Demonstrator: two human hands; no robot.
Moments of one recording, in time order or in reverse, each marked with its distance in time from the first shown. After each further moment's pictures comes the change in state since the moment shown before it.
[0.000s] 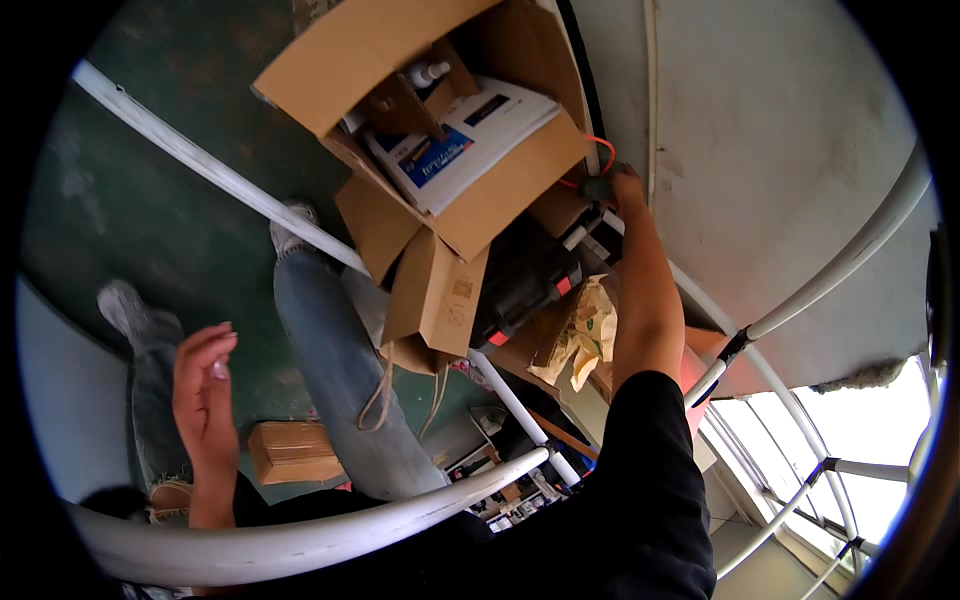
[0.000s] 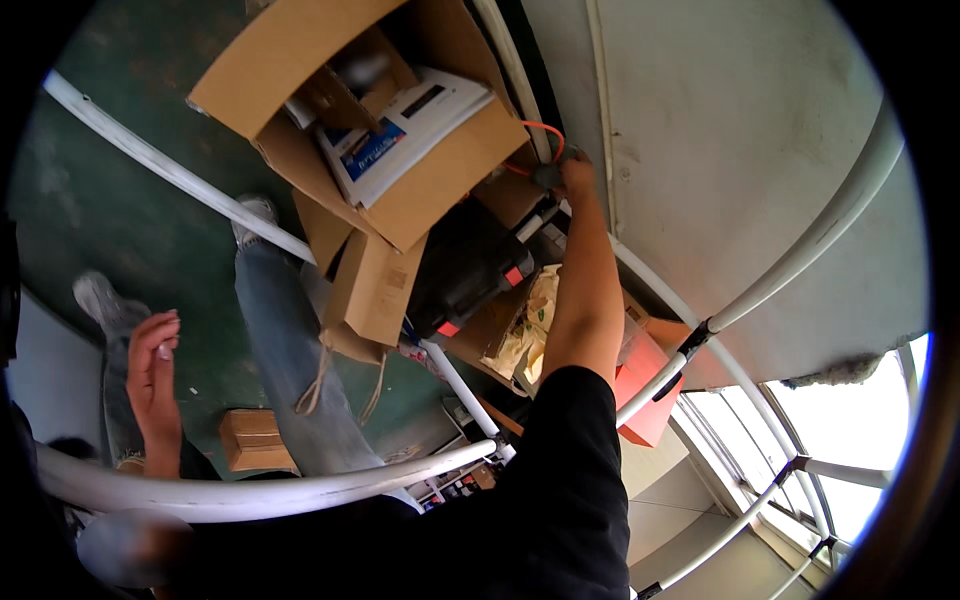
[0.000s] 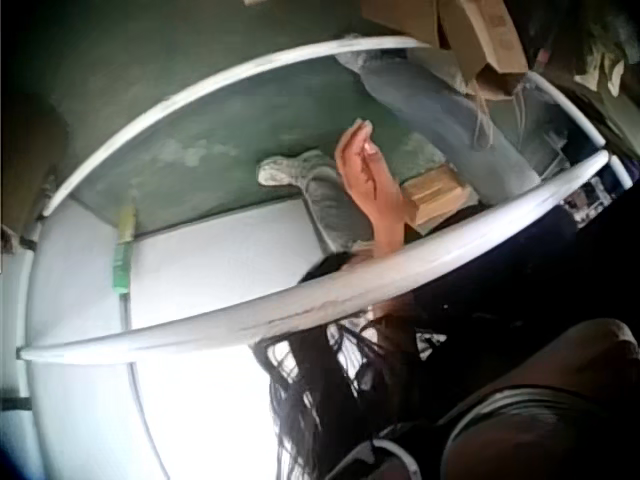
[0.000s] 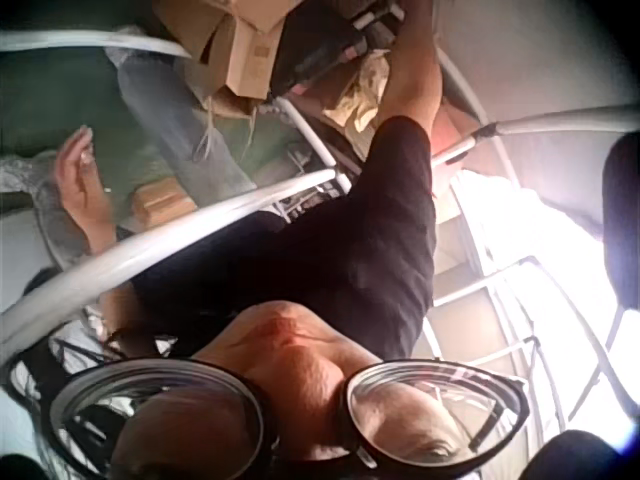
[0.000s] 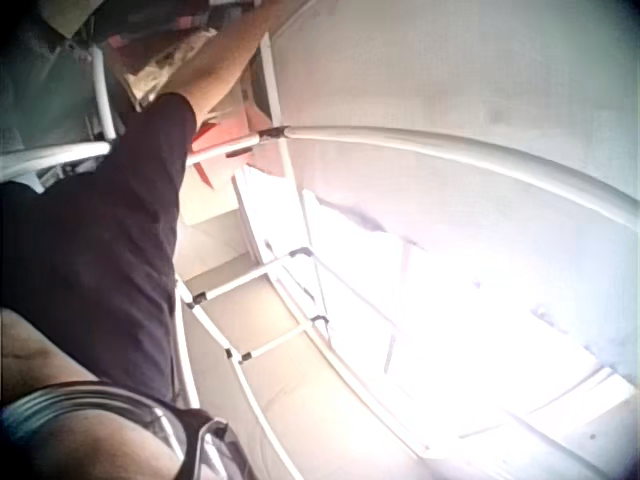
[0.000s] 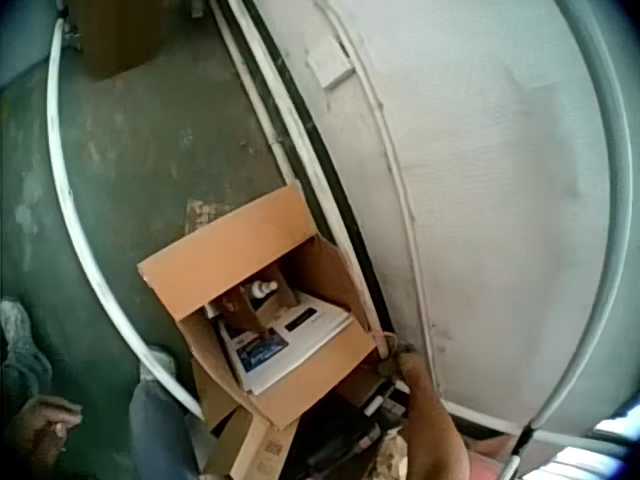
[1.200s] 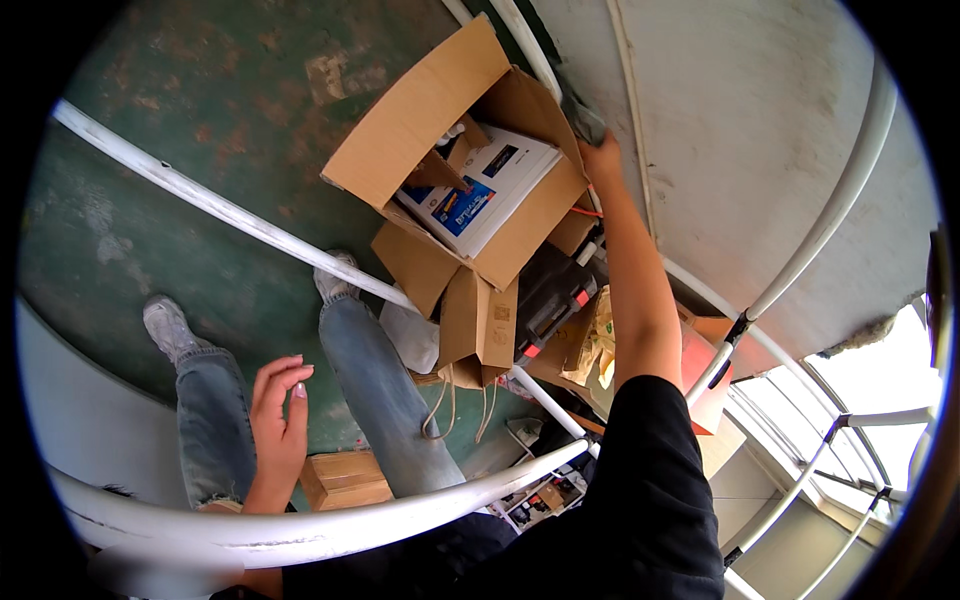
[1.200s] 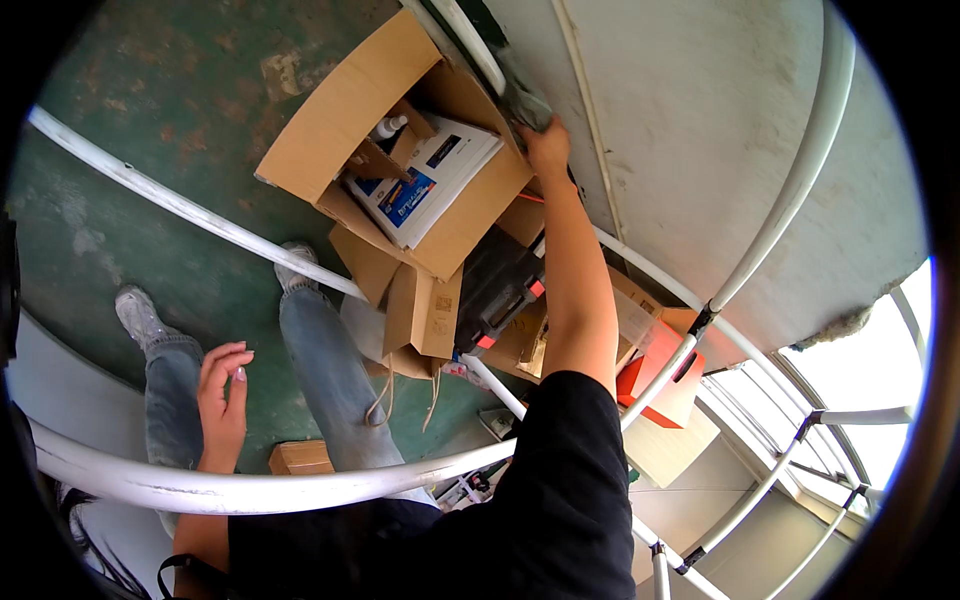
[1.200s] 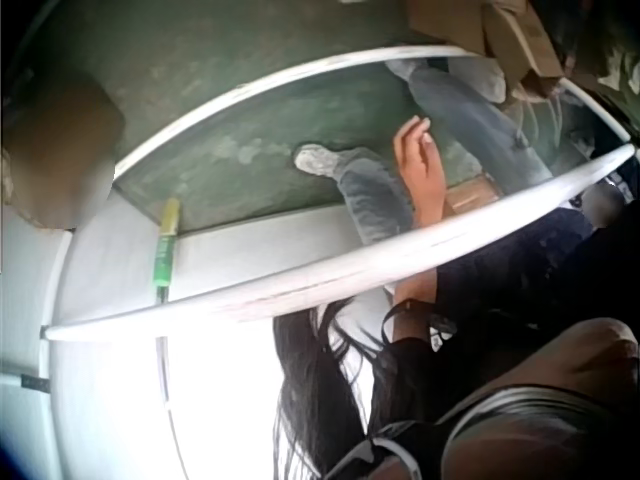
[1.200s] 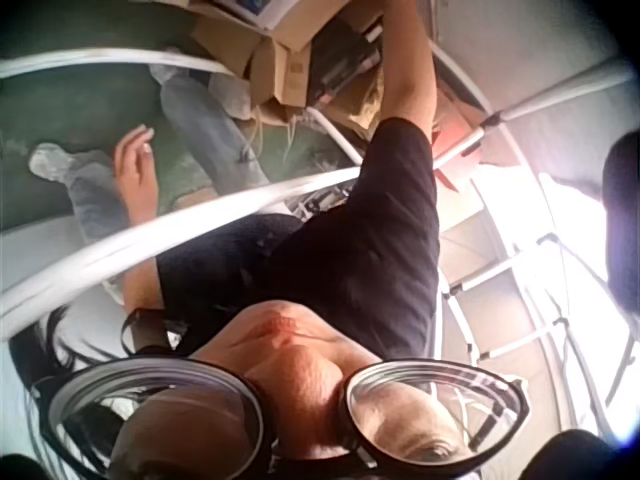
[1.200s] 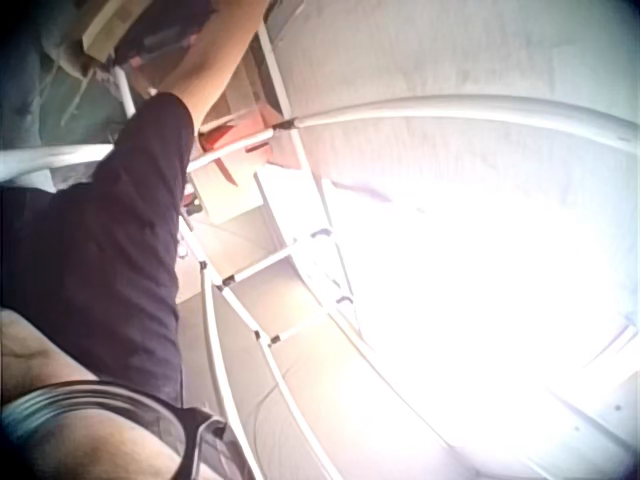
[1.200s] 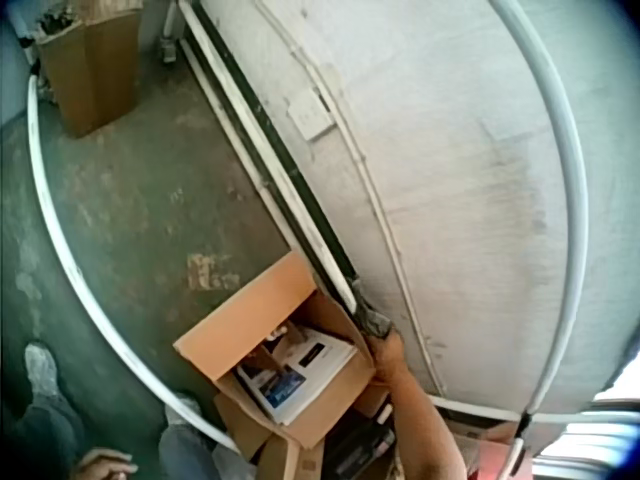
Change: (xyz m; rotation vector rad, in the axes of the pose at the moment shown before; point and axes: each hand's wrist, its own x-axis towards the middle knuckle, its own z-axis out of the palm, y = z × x) left_hand 0.034 -0.015 -0.041 0.043 -0.190 0.108; right_hand -0.084 -0.150 0.068 -0.126 0.256 -0.552
